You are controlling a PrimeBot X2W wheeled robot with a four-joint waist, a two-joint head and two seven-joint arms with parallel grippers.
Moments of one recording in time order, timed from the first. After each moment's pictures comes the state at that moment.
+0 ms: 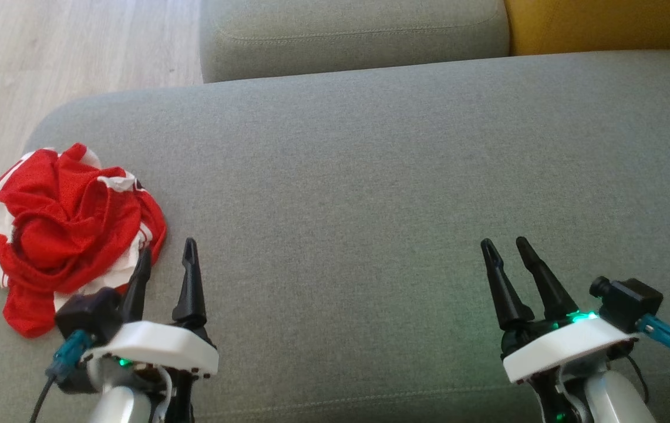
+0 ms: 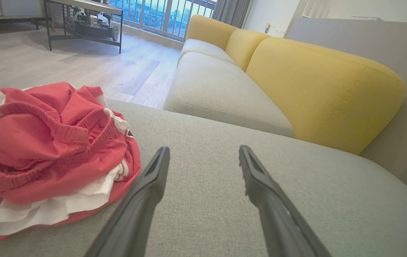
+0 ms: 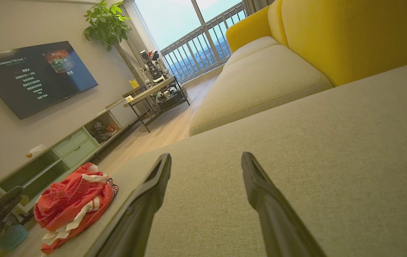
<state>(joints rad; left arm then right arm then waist) 0.00 0.15 -0.27 0.04 -0.48 0.19 -0.15 -0.03 -0.04 0.09 0.17 0.51 0.13 -0.15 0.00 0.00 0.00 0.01</state>
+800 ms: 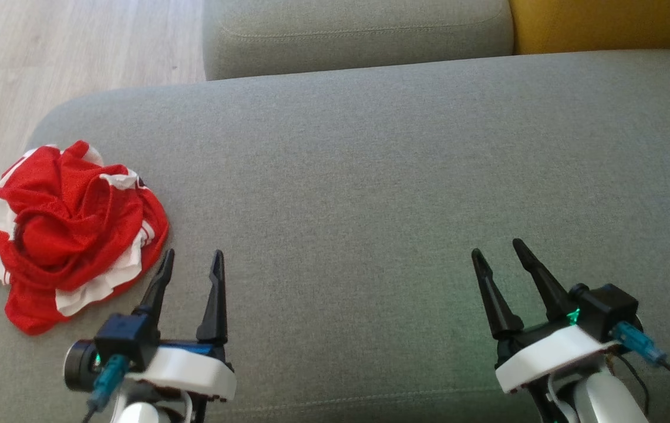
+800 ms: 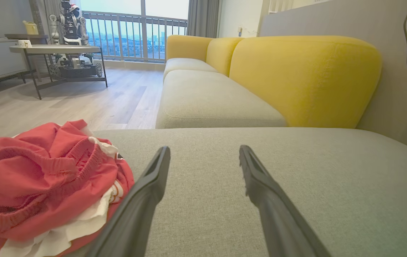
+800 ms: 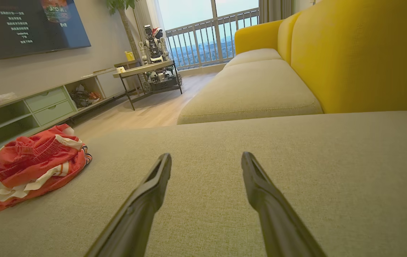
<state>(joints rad) 0.04 0.11 -0.28 0.03 -0.21 0.10 -0.22 -0.03 -0.04 0.08 0.19 0.21 0.13 -0.22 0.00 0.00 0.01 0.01</state>
